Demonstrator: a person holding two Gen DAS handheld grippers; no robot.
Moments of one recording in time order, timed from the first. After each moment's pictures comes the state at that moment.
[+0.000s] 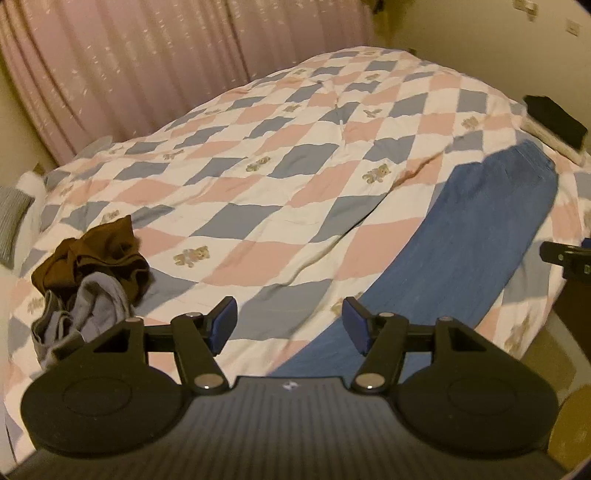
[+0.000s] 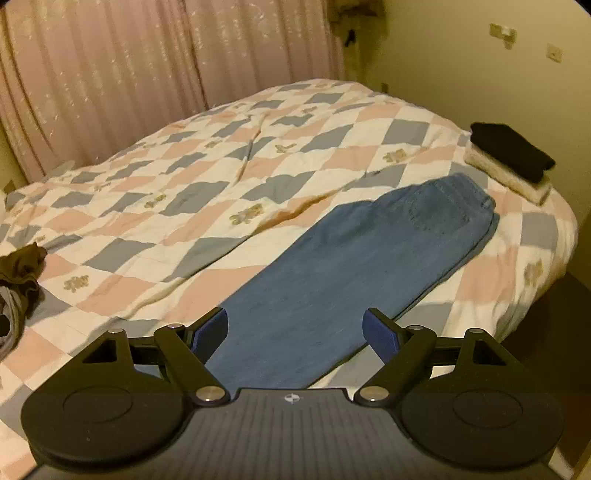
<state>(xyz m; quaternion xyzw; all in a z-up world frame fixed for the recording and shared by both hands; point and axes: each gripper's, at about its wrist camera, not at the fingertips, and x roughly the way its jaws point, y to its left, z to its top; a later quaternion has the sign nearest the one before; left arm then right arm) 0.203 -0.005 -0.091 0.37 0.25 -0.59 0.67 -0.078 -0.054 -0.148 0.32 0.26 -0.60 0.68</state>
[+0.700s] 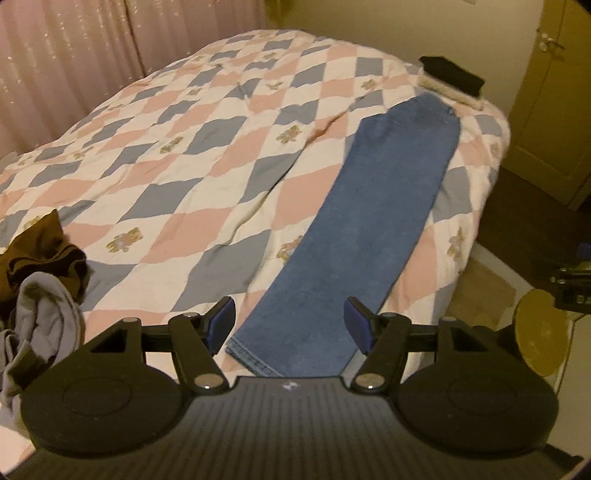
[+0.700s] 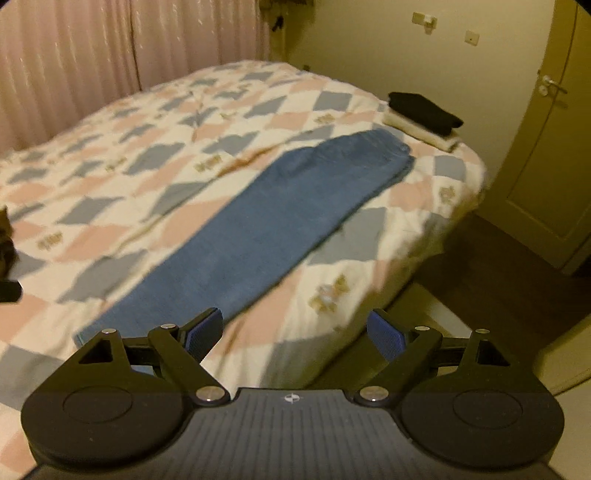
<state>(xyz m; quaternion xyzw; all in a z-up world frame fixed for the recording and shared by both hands) 0.264 0.054 -0.119 0.38 0.26 -0.71 0.52 0.011 0.112 -0.134 0.32 0.31 -0.70 0.57</state>
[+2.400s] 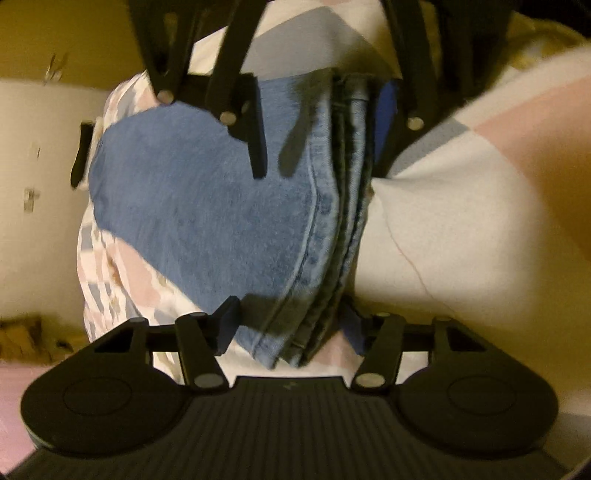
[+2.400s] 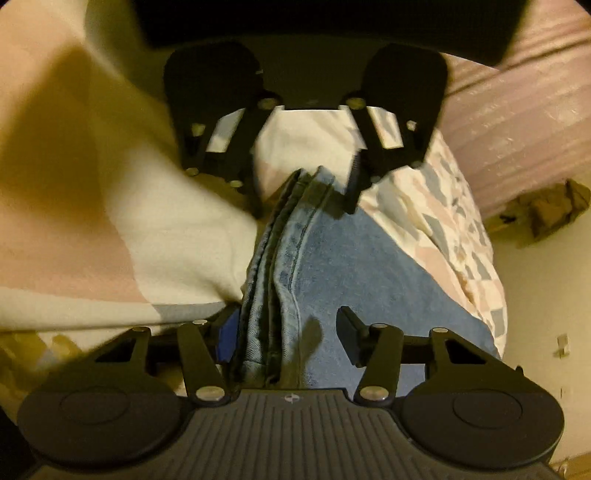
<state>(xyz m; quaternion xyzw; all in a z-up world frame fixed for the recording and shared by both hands) 0.347 0.060 -0.450 0.53 -0.47 -0.70 0.03 0.312 0.135 -0.437 -0.14 0.59 -0.42 0.68</state>
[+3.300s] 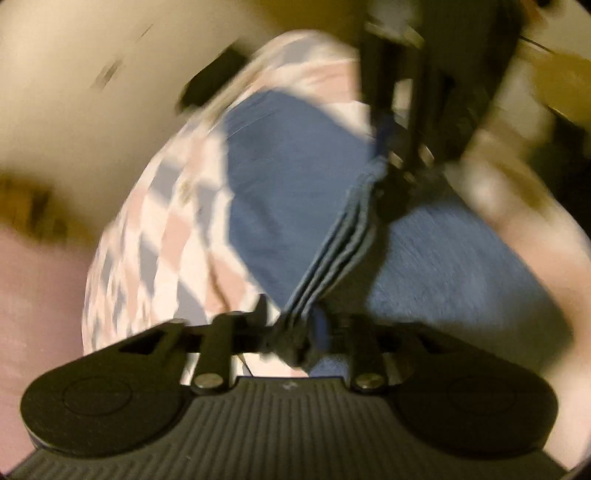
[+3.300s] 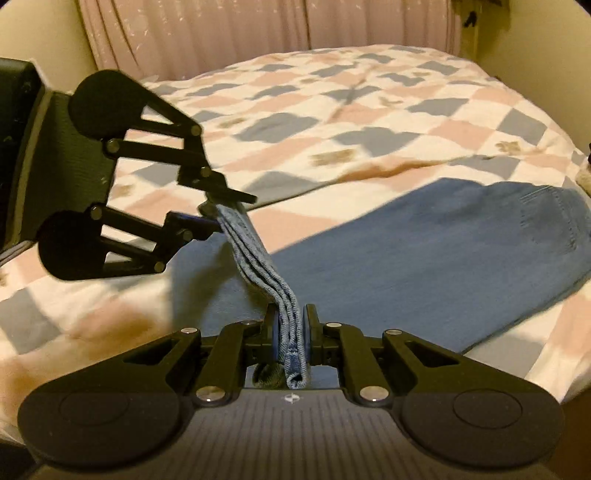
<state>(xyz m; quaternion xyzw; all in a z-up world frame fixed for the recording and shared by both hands) -0.003 -0.193 -0.267 0.52 -0.21 -0.79 0.26 -0.079 -0.162 -0.261 0.29 0.36 -0.43 0.77</state>
